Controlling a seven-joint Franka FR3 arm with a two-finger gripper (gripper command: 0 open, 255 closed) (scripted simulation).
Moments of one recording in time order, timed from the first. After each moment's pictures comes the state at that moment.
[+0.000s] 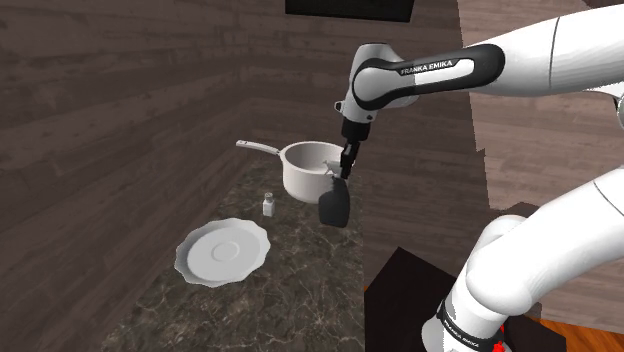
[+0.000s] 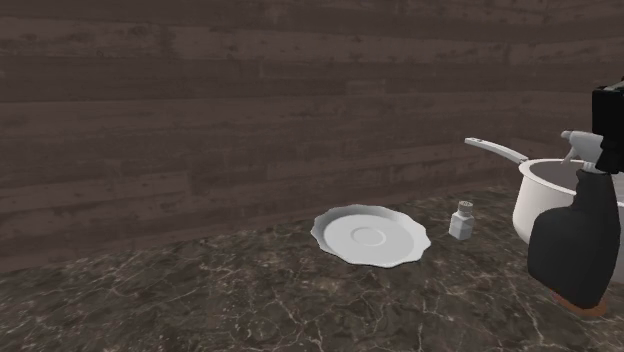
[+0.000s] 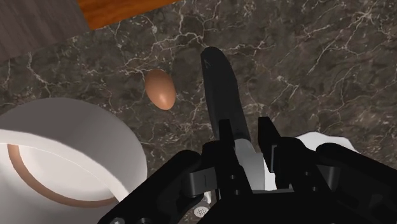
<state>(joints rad) -0.06 -0.45 -0.07 -2.35 0.05 1.92 -0.46</state>
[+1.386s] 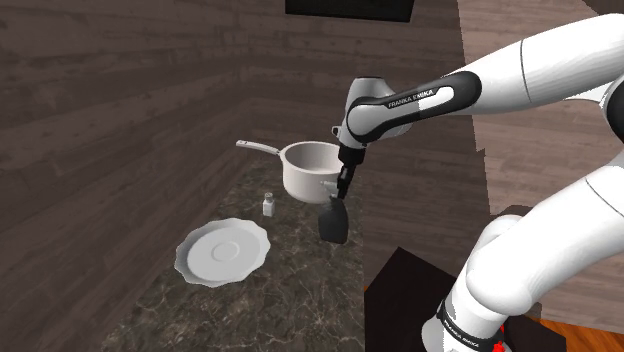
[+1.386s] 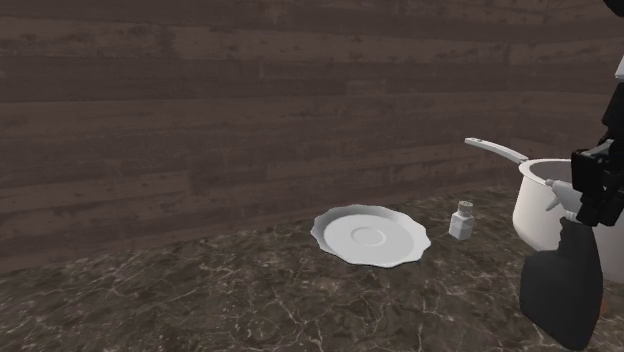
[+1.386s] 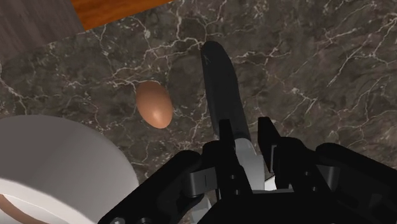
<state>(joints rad) -0.06 -0.40 -0.07 -2.50 0.06 2.12 -0.48</state>
